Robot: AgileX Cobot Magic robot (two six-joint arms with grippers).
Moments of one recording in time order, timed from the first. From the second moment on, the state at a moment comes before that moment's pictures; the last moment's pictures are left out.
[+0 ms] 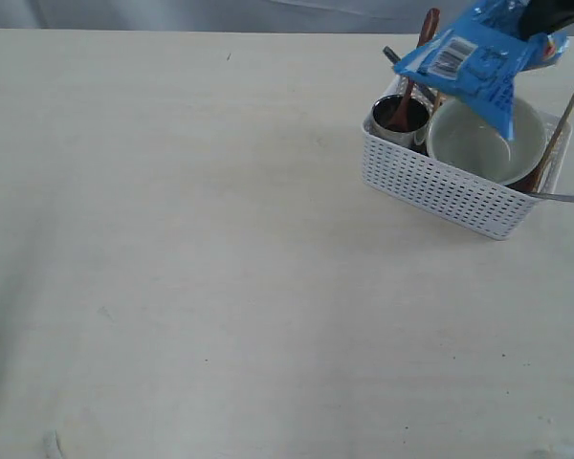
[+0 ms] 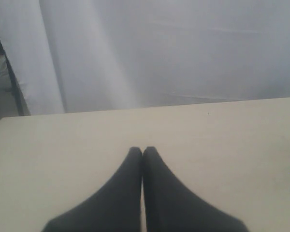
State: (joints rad) left arm -0.11 0.00 0.00 0.13 0.17 -0.10; right arm 0.19 1.55 -1.42 0.05 1.08 0.01
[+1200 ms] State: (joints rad) left arm -0.11 0.00 0.00 0.13 0.17 -0.10; right arm 0.60 1.72 -1.03 0.11 0.31 0.75
